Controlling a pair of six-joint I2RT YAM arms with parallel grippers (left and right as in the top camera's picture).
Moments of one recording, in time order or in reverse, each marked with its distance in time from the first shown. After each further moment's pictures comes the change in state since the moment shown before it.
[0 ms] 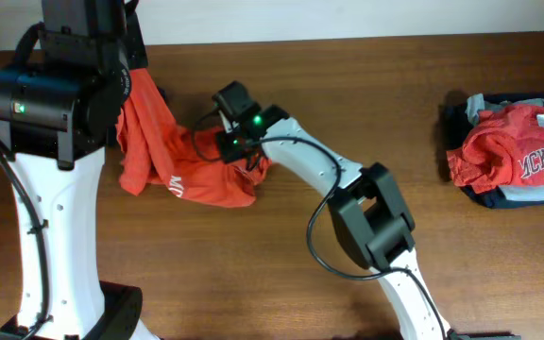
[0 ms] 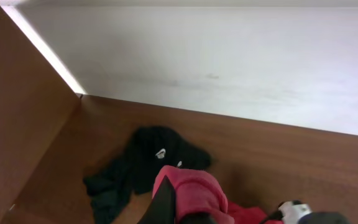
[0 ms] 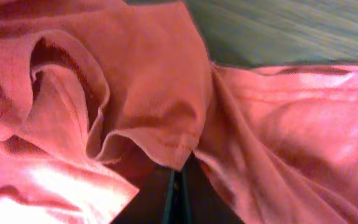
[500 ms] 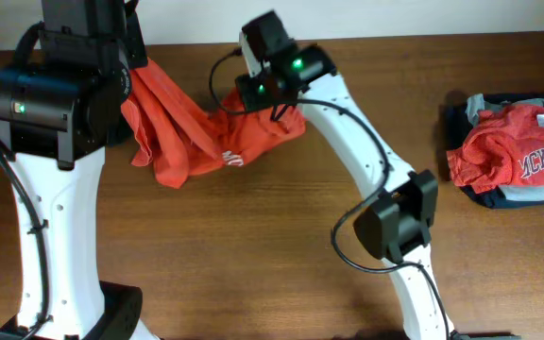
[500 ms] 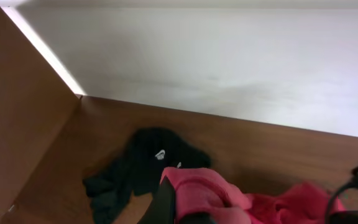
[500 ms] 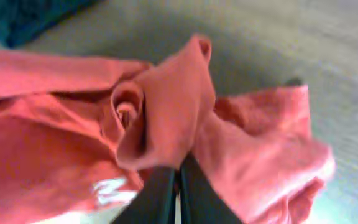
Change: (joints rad) left arm 0.000 0.000 0.000 0.005 0.000 0.000; right arm -0.116 -0.029 0.495 -0.397 0.000 -0.143
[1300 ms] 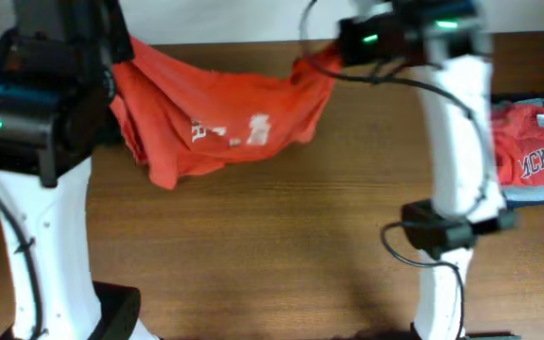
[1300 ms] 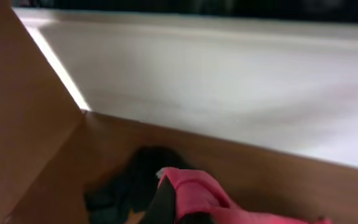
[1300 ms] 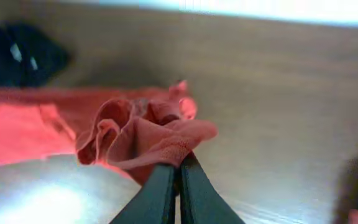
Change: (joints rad) left arm 0.019 -0.010 0.095 0.011 -0.003 0.000; right arm -0.314 -0.146 0.443 -0.440 -0.047 -0.051
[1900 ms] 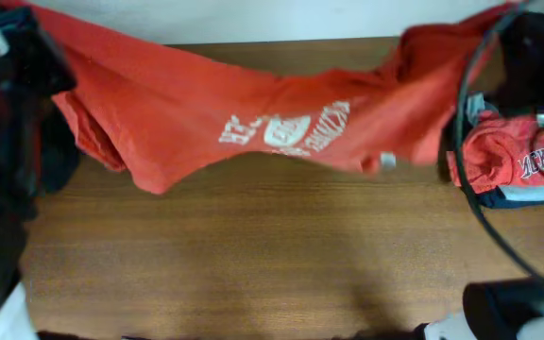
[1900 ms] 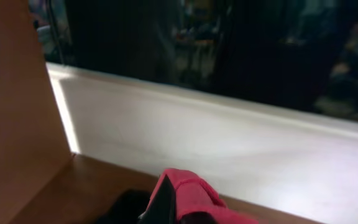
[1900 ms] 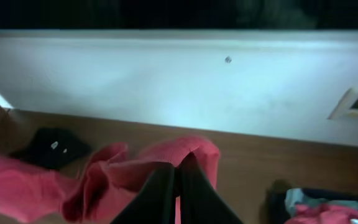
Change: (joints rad) left arm 0.003 -0.227 0.019 0.070 0.052 0.000; right arm -0.151 -0.497 0.091 -0.016 -0.014 -0.079
